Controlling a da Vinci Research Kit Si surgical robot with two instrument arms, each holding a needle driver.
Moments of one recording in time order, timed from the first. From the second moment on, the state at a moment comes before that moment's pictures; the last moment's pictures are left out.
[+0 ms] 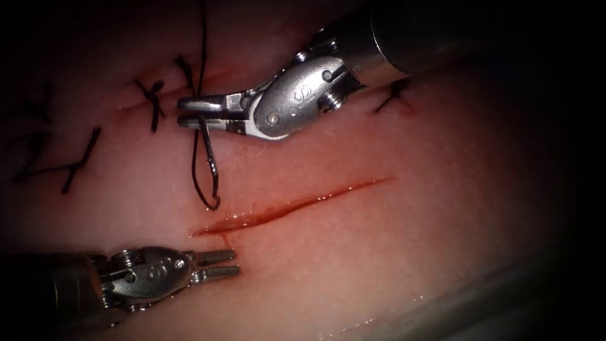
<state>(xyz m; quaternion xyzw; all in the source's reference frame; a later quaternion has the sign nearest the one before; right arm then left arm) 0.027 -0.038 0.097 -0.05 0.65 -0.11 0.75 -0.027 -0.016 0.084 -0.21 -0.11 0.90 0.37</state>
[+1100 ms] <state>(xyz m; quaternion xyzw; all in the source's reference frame) 0.026 -0.038 0.092 -0.11 0.63 -0.11 0.76 -0.027 -0.016 0.084 -0.20 -0.11 0.90 0.37</state>
